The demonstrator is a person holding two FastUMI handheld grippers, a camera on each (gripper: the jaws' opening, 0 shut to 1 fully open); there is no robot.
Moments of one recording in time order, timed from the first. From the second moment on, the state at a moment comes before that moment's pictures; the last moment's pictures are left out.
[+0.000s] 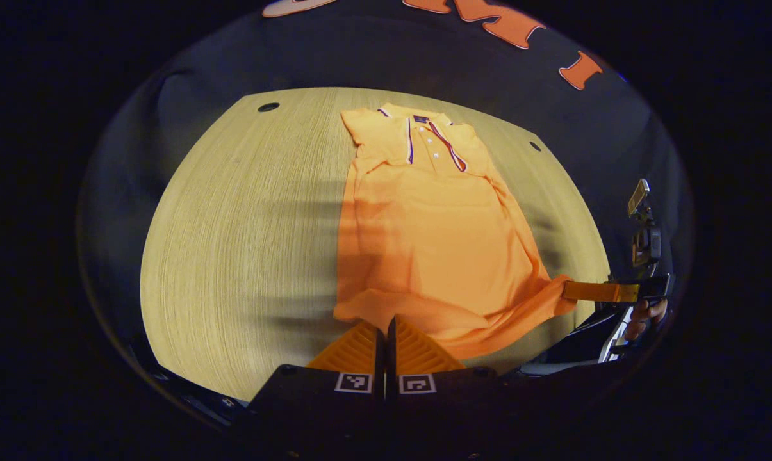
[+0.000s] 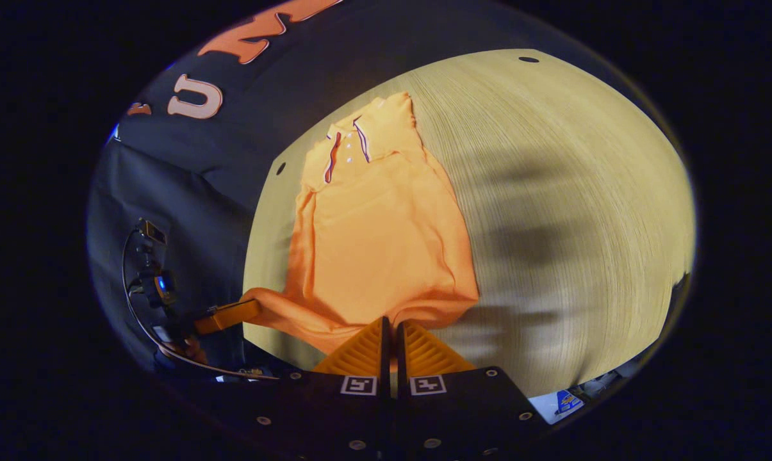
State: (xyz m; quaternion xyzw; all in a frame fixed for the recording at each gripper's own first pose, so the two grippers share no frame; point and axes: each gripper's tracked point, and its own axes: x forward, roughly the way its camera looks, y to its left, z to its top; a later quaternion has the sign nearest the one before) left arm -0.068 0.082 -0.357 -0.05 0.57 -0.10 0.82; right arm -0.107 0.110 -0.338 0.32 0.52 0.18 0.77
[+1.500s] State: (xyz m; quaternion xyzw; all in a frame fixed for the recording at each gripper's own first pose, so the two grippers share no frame) left arm 0.280 0.102 -0.337 0.02 0.45 -0.12 0.89; right arm 0.196 0.091 -0.294 0.25 0.46 0.14 0.84
